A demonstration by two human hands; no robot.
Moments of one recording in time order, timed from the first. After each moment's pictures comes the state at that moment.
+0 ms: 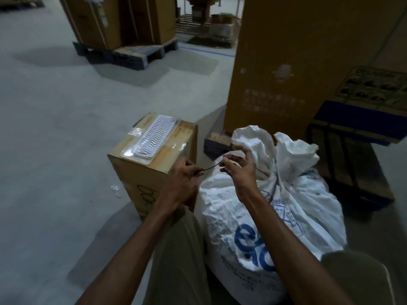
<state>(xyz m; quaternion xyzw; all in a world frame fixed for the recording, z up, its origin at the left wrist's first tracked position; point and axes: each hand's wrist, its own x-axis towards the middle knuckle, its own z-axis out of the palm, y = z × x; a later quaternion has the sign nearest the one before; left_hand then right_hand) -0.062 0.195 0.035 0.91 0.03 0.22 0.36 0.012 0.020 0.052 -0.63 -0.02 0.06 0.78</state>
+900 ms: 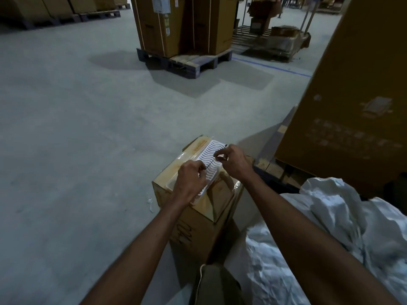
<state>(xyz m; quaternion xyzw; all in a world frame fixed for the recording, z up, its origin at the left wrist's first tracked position) 0.042 0.374 0.019 0.90 0.21 0.23 0.31 0.186 0.265 0.038 -0.89 -0.37 0.01 0.27</state>
